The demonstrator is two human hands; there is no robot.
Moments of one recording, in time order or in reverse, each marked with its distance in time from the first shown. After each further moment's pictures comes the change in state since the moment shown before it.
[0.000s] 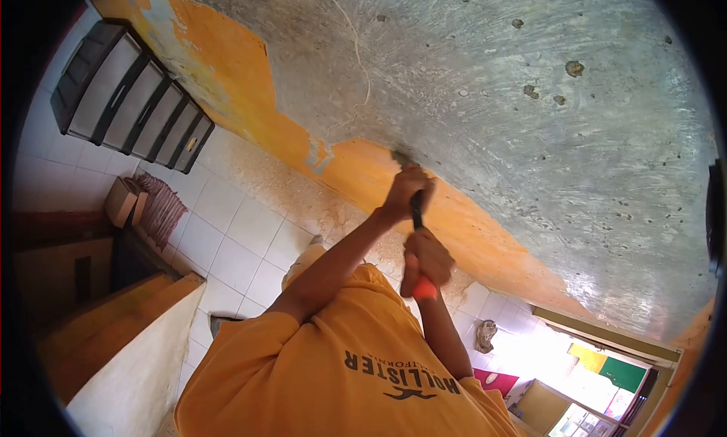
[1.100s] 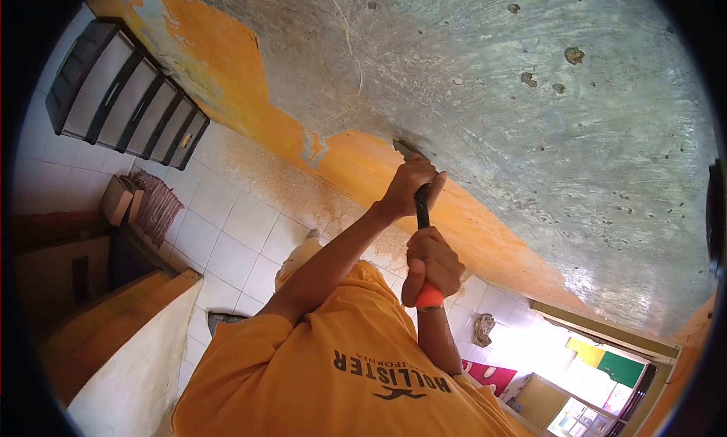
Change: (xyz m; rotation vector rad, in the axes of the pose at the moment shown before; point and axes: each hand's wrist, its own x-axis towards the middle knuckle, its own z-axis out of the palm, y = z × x) left_hand 0.013 0.023 -0.003 -0.014 -0.023 -0.037; right_hand 0.008 -0.016 -0.012 0.070 -0.001 0.085
